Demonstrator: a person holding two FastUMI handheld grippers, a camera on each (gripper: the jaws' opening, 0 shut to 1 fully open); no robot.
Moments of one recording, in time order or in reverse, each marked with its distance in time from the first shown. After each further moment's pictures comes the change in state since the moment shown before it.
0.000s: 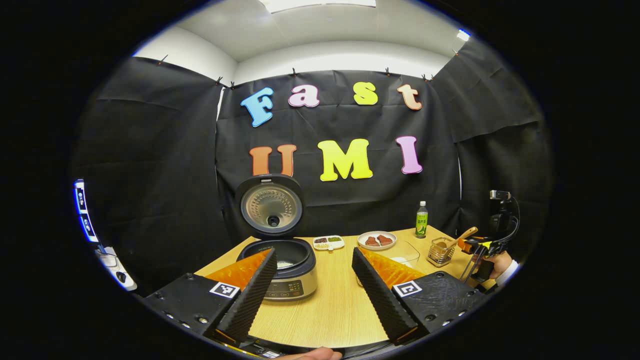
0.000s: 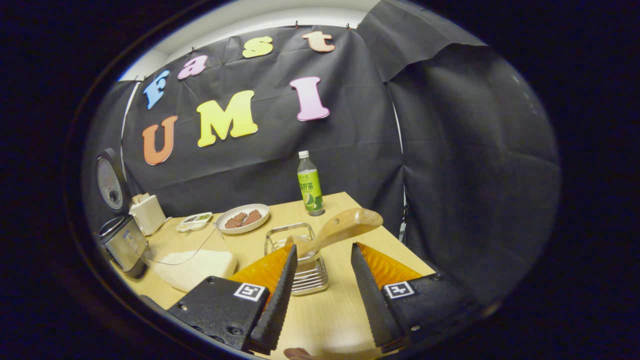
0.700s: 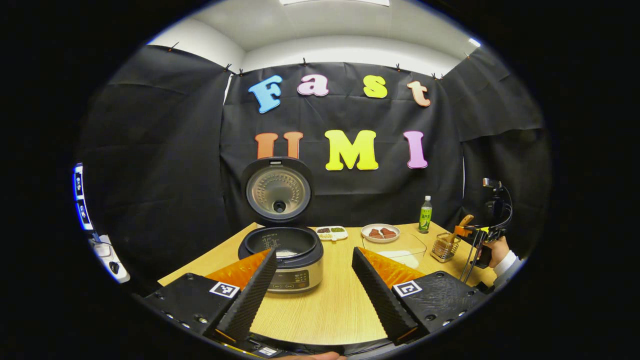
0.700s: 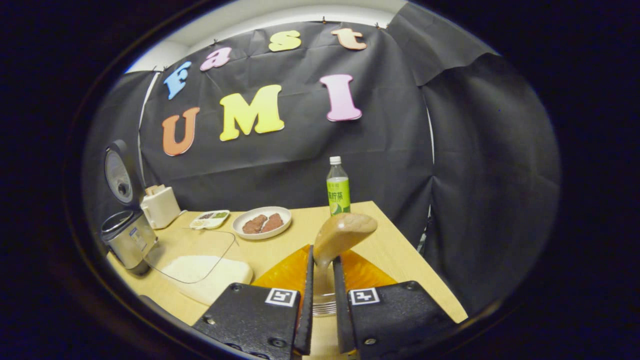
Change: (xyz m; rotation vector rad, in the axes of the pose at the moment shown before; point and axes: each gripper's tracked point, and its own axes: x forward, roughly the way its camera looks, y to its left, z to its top) left arm 0.007 0.029 -0.029 -0.055 0.058 0.014; right arm 0.035 0.051 0.022 -0.098 0.048 0.129
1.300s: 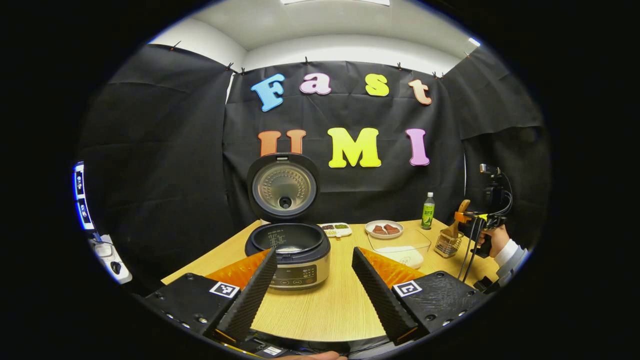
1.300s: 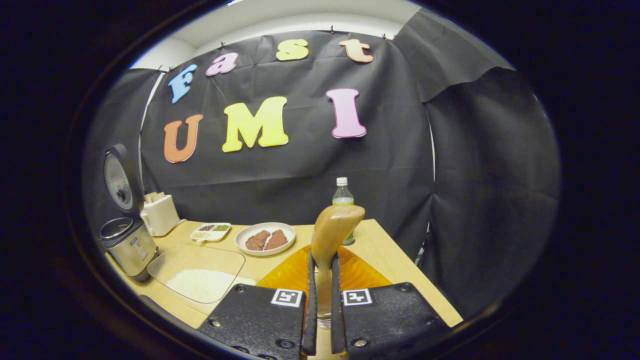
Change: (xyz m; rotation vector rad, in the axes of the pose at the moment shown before) left arm -0.008 0.011 -0.007 0.006 0.002 0.000; right arm -0.009 0.017 0.044 -0.011 -0.094 -0.017
